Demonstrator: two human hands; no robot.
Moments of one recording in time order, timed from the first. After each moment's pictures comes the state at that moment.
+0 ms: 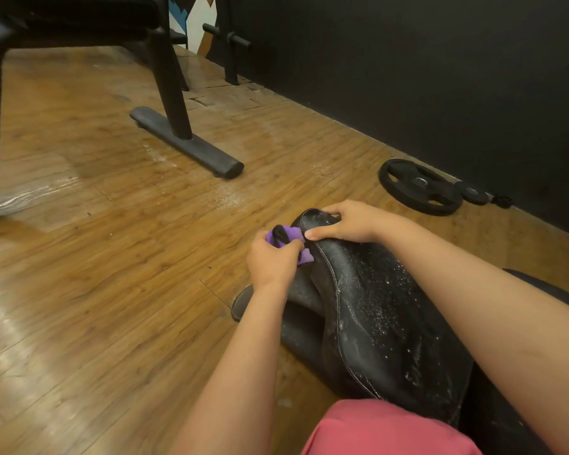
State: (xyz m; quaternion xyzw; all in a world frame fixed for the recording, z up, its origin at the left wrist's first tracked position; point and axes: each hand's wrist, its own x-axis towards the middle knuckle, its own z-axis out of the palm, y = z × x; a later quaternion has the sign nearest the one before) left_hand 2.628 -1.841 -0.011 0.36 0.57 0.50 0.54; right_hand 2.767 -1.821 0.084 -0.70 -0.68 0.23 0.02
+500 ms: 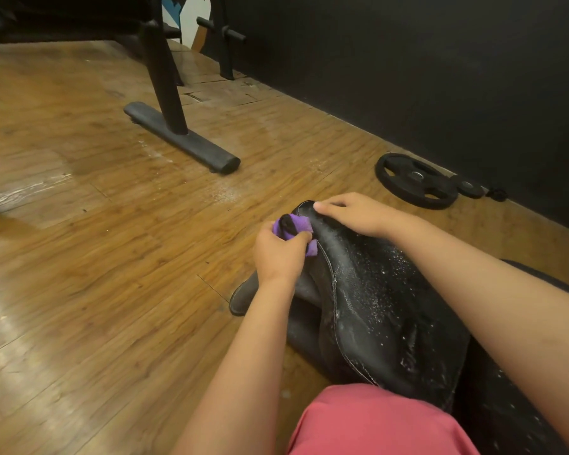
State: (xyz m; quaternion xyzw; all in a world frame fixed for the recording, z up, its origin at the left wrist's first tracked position) left_hand 2.638 -1.854 0.003 0.37 0.54 0.52 0.54; right_hand 2.777 -1.828 0.080 -0.69 -0.68 0.24 0.09
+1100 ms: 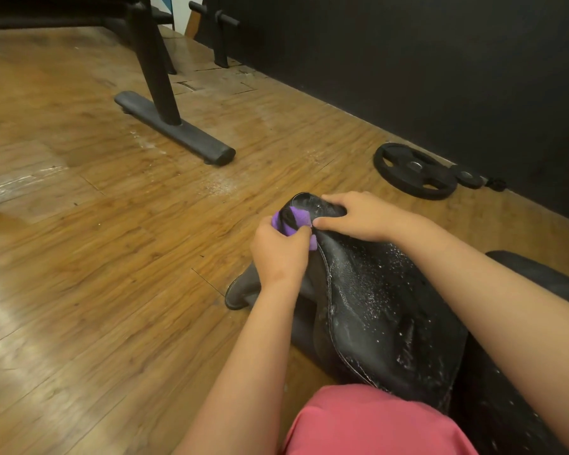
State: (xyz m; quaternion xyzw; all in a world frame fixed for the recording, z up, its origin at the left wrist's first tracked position) left_hand 2.647 -1.860 0.006 0.39 0.56 0.53 0.50; right_hand 2.789 -1.834 0.073 -0.69 -0.71 0.15 0.00
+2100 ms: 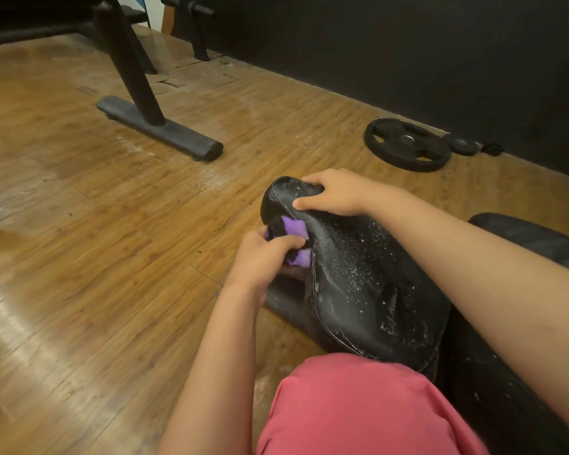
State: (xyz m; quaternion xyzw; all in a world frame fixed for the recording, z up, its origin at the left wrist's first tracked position) left_hand 2.625 -1.891 0.008 0.42 0.48 0.39 0.67; right_hand 2.781 -1.845 0.084 -0.69 -0.70 0.19 0.03
